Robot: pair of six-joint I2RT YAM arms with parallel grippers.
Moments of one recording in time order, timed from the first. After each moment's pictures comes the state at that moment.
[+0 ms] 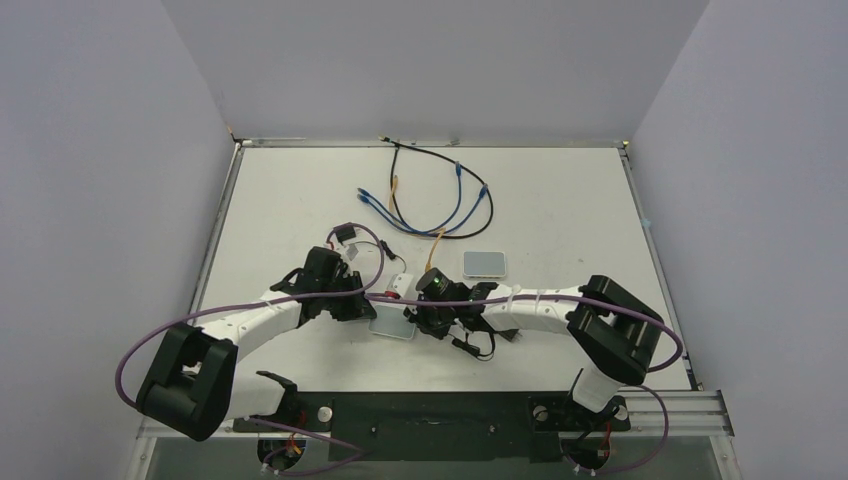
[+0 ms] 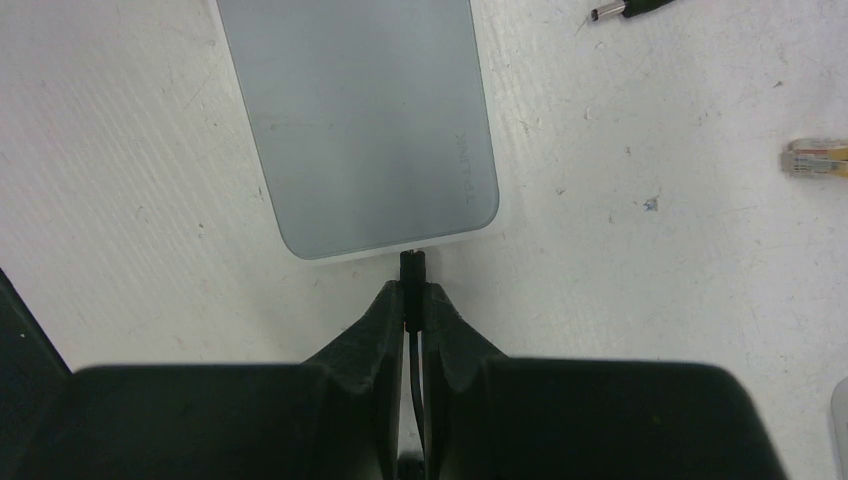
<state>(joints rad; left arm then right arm) -0.42 1.28 0.51 -0.20 0.33 -0.60 1.02 1.65 0.85 -0.14 -0.12 -0.12</state>
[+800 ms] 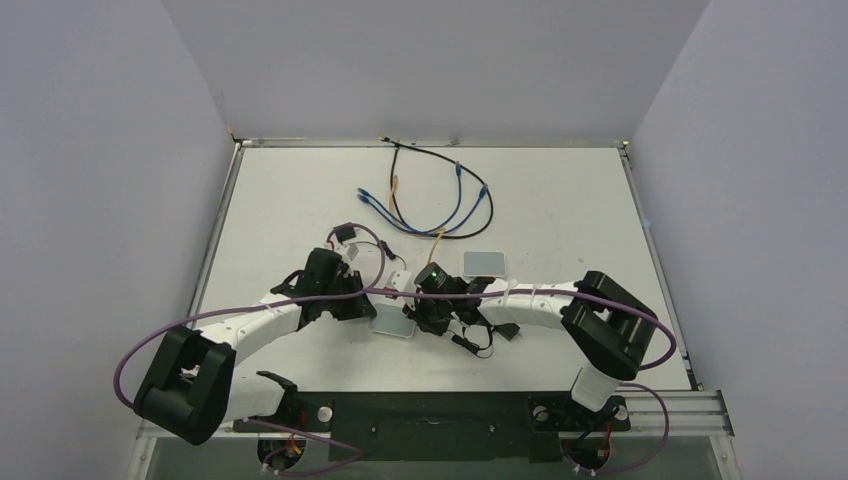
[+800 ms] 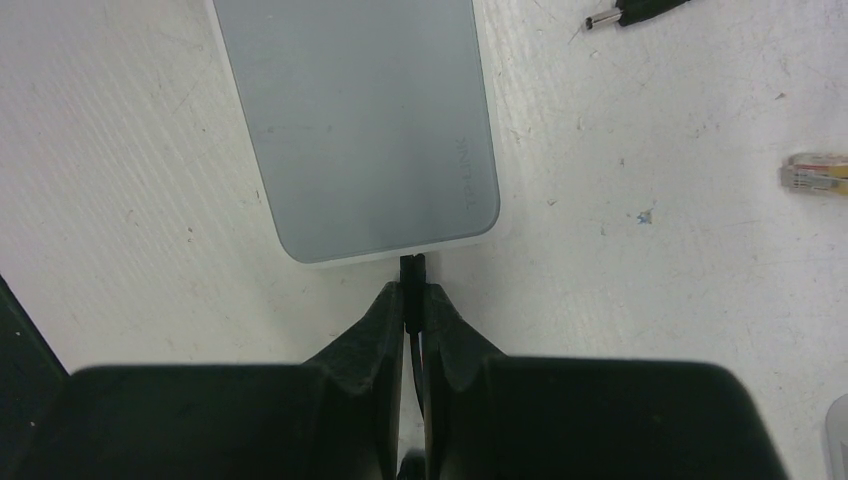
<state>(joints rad) -0.44 1.26 0.50 -0.17 0.29 -0.60 0.99 1.68 0.90 -0.18 -0.17 -0.14</state>
